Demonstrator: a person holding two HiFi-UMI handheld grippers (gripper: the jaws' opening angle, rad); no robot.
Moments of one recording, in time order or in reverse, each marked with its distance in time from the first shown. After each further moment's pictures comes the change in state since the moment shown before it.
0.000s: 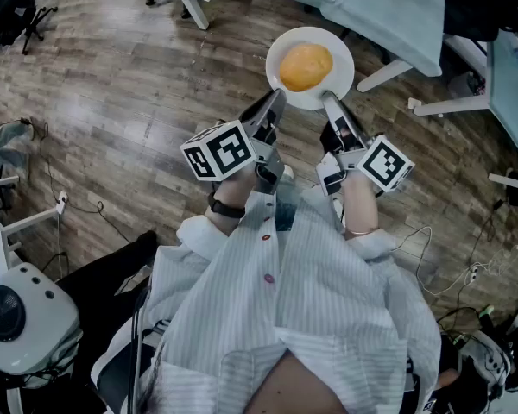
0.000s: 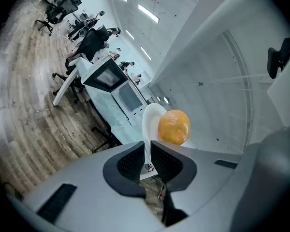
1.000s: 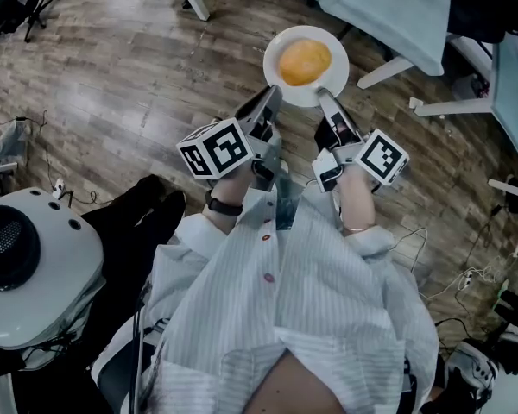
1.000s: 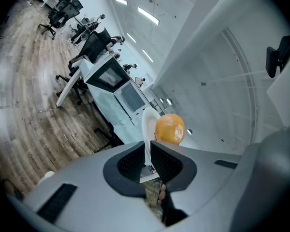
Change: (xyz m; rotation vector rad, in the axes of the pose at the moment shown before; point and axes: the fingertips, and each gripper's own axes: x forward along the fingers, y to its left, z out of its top) left arm 0.011 0.004 -0.018 -0.002 -0.030 0.038; right arm -0.006 -0.036 -0.005 0.101 0.049 -0.010
